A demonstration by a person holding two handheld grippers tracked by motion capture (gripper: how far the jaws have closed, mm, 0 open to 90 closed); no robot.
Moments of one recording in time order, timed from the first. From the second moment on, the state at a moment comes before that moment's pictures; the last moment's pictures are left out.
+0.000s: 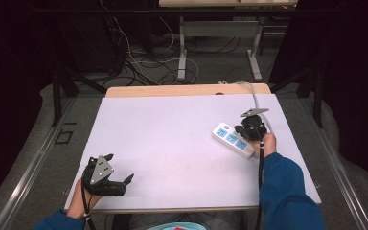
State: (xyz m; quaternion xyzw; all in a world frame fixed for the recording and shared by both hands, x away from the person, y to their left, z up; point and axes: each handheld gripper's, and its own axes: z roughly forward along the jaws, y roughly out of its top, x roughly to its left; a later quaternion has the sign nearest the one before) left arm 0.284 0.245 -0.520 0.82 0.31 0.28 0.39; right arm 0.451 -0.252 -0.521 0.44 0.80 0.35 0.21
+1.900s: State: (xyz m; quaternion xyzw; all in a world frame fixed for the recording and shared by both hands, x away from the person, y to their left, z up) left arm 0.284 0.245 -0.520 0.82 0.31 0.28 0.39; right arm 0.451 -0.246 -0.532 0.45 0.80 0.33 0.22
